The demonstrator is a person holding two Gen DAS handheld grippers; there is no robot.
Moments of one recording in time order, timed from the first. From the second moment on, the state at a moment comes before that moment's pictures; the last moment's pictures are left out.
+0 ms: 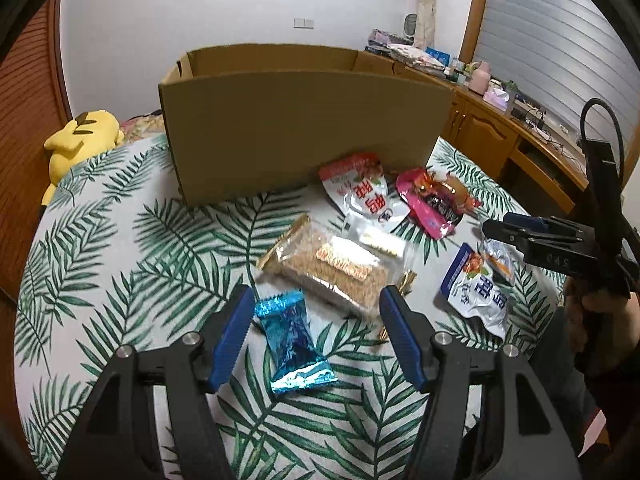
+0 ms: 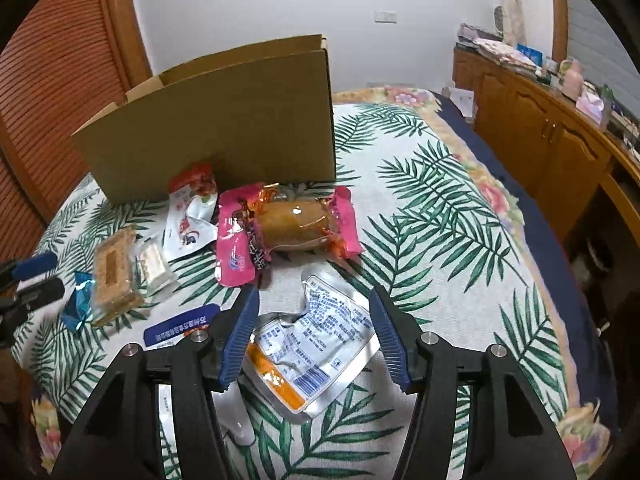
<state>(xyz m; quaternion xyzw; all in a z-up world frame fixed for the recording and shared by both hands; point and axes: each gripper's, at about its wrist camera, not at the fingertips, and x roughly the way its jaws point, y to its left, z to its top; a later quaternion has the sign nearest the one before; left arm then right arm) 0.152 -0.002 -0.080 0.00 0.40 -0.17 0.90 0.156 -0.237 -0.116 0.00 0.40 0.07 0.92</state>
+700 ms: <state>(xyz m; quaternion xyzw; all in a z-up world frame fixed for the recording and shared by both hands) 0.157 0.004 -0.108 -0.01 0.42 -0.15 0.89 0.147 -0.249 -0.134 -0.01 0.41 0.06 0.91</state>
